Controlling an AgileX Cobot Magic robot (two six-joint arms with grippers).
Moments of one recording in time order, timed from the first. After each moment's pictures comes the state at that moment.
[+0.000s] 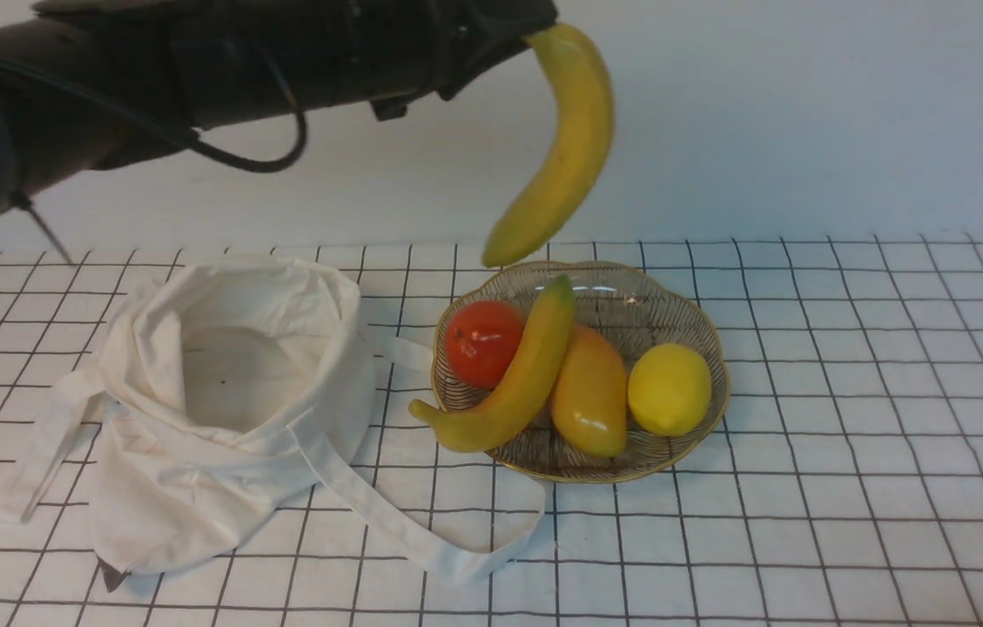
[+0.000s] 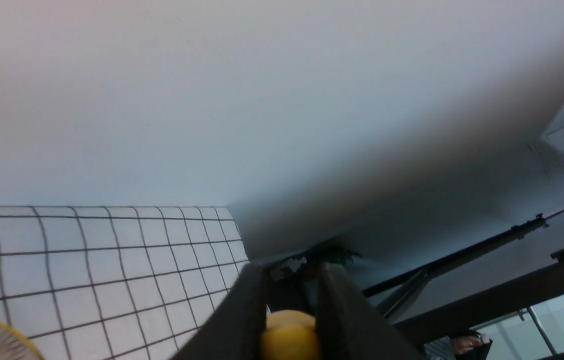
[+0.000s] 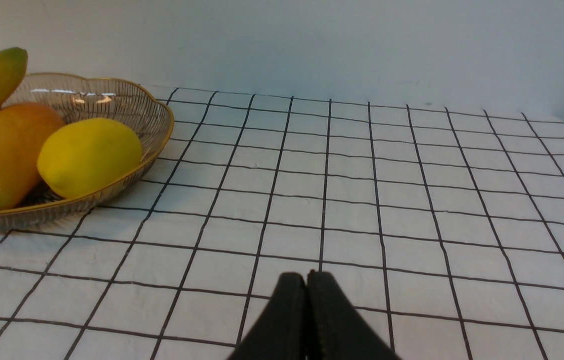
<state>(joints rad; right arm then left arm) 0.02 -0.02 0.02 -0.04 0.39 -0.03 -0.32 1.80 -1.50 -1.68 0.65 0.83</state>
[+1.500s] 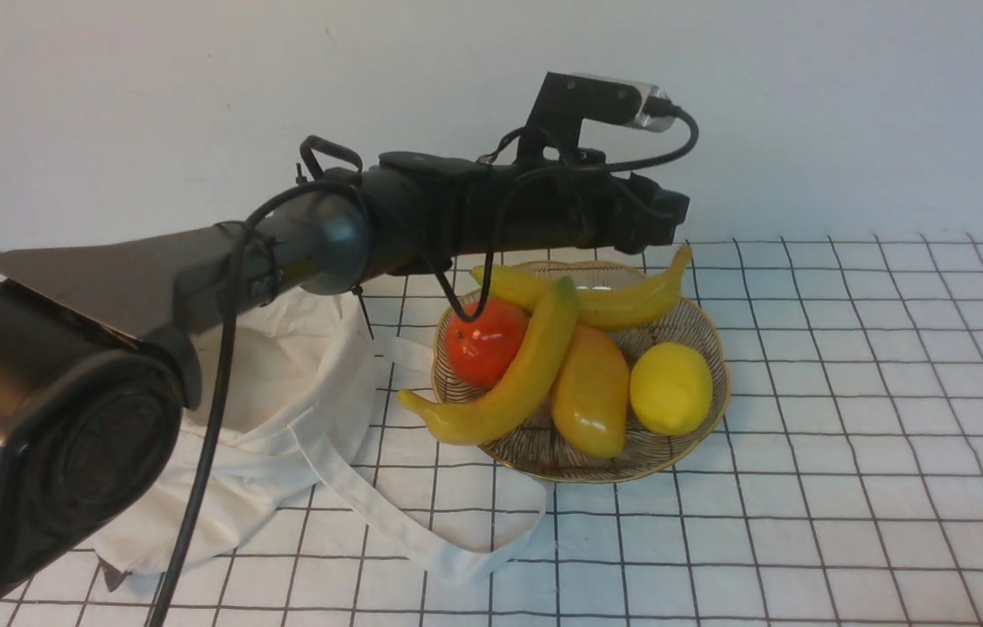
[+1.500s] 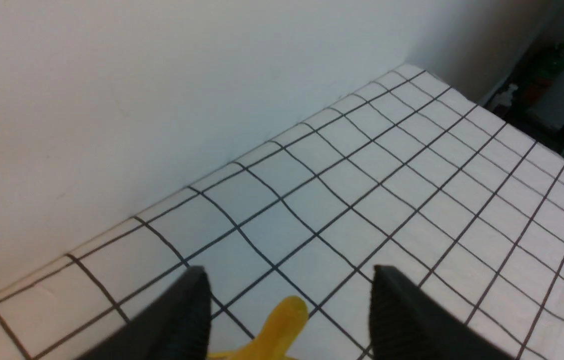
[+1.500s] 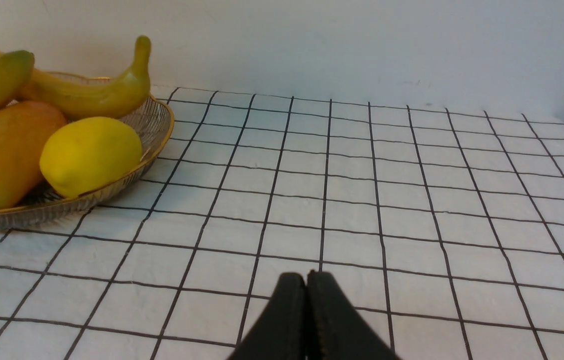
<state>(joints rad) 0.02 -0.02 0.02 -0.04 0.39 -0.03 -0.48 2.26 -1.78 -1.59 0.44 1.48</state>
